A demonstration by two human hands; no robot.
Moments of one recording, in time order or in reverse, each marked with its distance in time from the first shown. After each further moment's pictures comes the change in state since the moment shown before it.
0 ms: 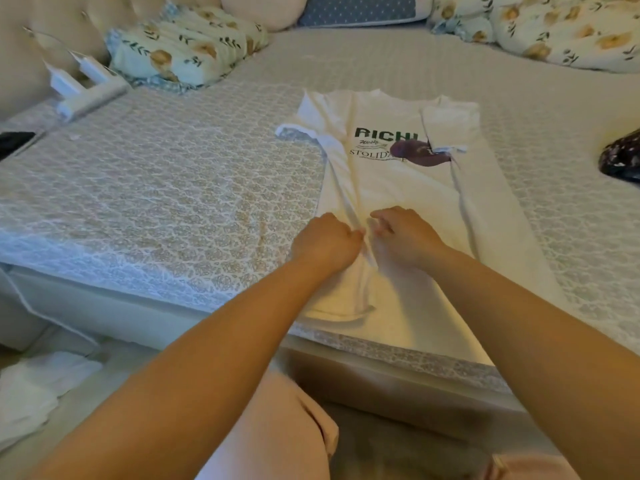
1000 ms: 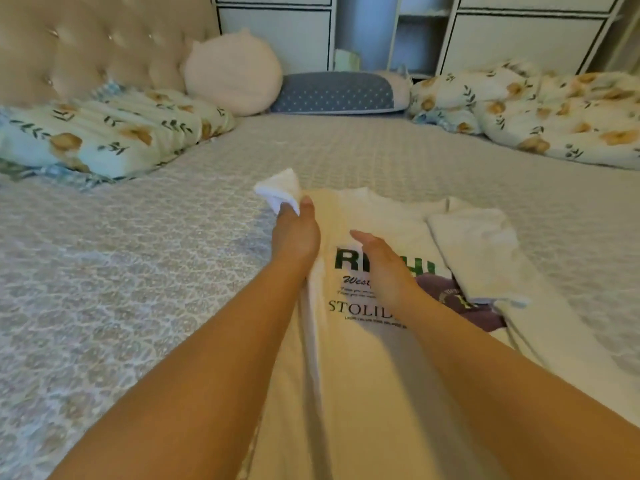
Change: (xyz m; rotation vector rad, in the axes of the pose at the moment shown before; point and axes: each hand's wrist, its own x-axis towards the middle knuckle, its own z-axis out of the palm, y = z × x) left_hand 0.364 -0.012 -0.009 -0.793 0.362 -0.149; right_hand 0.291 0.057 0.000 0.664 0.174 0.078
